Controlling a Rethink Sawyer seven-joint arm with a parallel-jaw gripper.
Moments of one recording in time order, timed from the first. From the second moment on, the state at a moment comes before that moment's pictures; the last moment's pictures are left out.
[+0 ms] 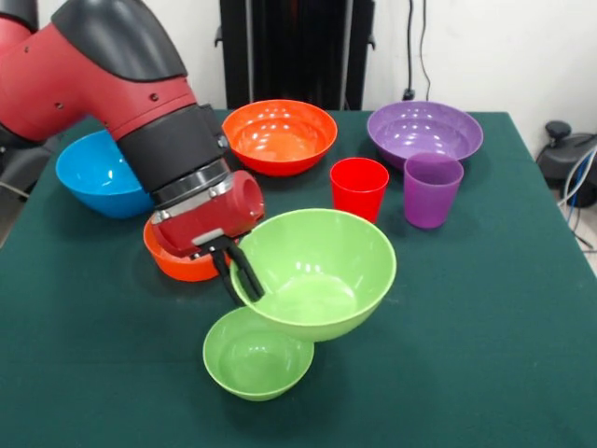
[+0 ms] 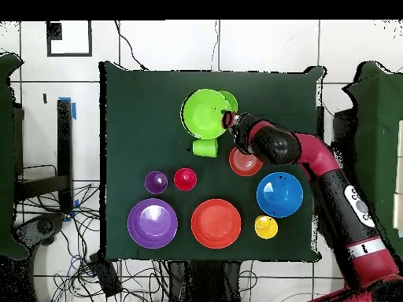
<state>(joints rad) -1.13 -0.15 1.04 1.51 -0.71 0.52 1.81</state>
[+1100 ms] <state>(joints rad) -1.17 -0.08 1.04 1.39 -0.72 0.52 1.81</state>
